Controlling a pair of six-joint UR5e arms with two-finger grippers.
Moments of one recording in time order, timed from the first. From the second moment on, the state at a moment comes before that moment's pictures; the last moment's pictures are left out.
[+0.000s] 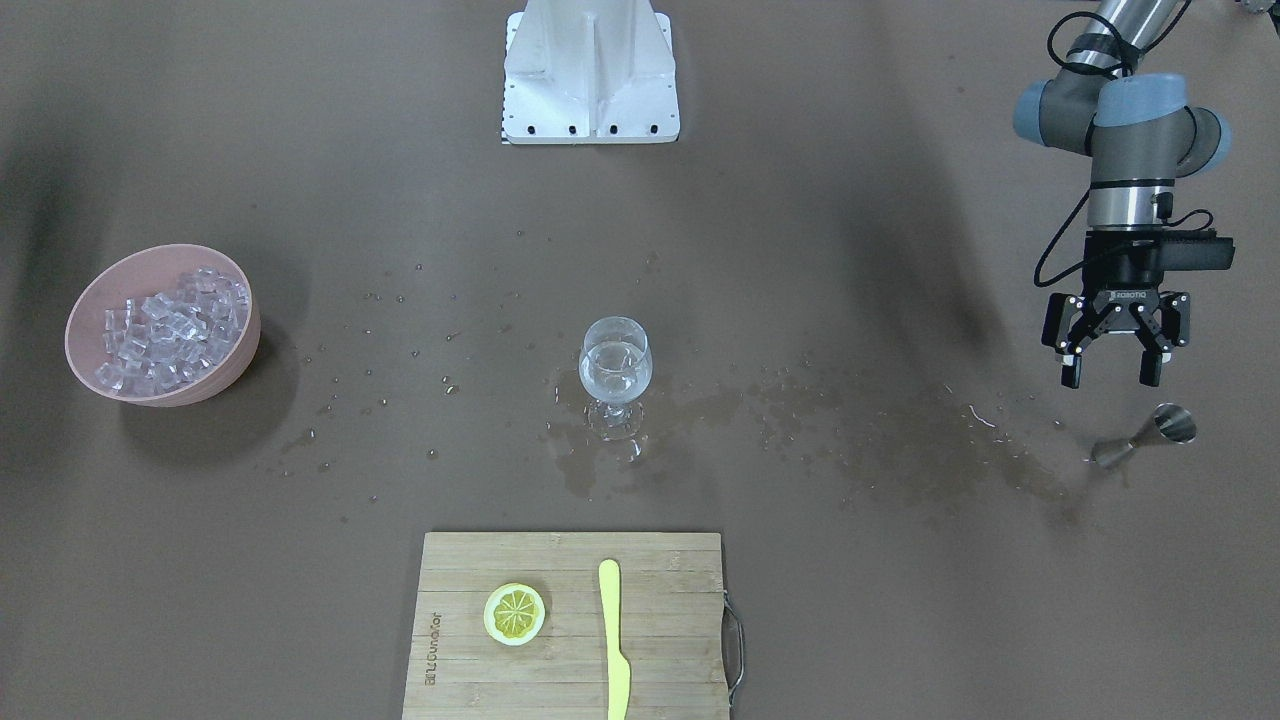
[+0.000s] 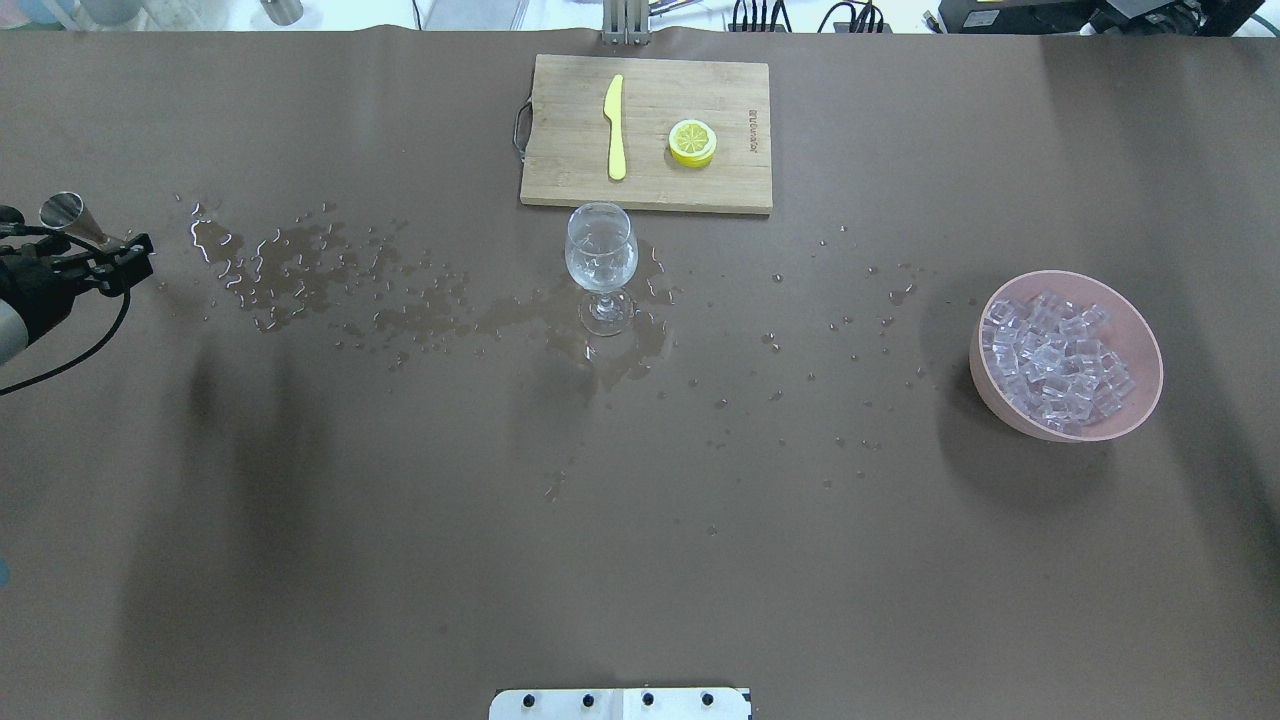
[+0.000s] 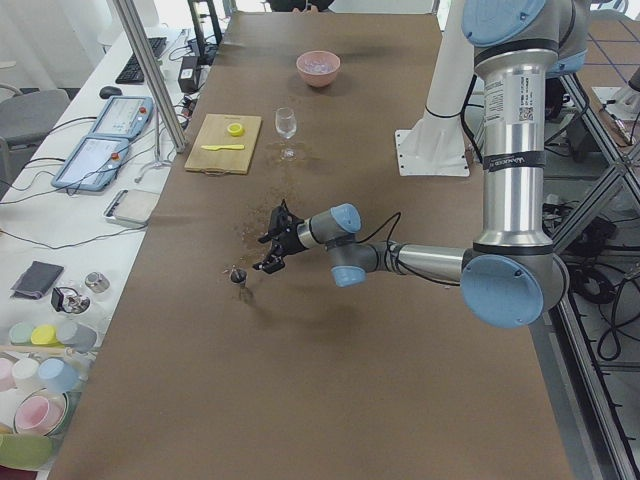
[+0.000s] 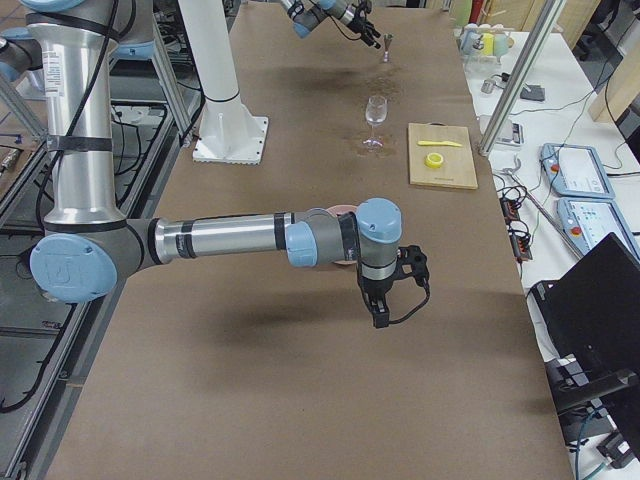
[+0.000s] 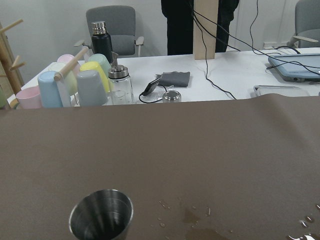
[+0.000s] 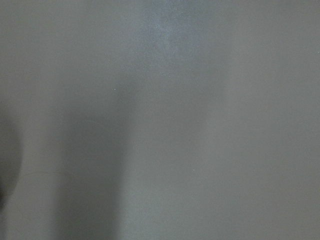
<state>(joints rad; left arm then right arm) -0.78 -1.49 -1.58 -2.78 -1.31 -0.98 1.51 -1.58 1.70 -1.50 2.27 -0.02</state>
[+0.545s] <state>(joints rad) -1.00 -1.49 -1.80 -2.42 -1.78 -0.75 1.51 -1.58 1.70 -1.50 2.27 -0.02</state>
